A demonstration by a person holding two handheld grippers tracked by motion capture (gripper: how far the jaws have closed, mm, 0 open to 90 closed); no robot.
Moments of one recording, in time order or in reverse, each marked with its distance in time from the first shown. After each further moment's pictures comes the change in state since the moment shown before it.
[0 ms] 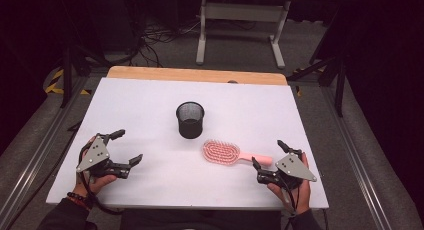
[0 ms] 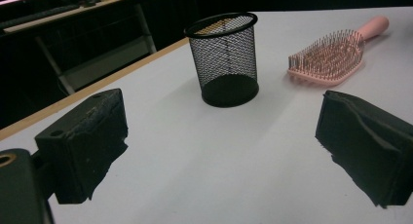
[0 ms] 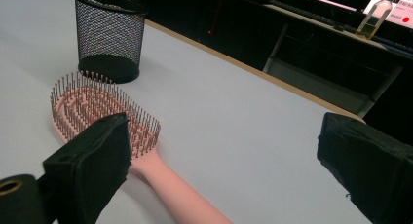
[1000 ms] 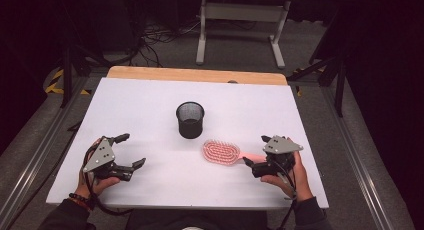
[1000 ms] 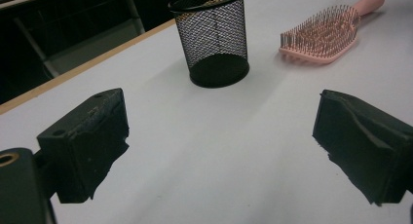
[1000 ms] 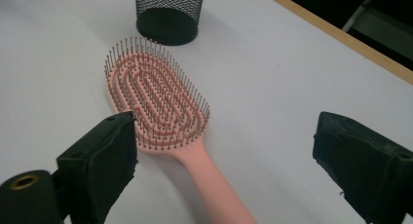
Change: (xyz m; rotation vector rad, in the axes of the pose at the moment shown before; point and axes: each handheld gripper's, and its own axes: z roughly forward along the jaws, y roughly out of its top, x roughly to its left) left arm -0.004 -0.007 0.007 0.063 -0.037 0.002; right arm -0.010 0.033 0.035 0.249 0.287 -0.054
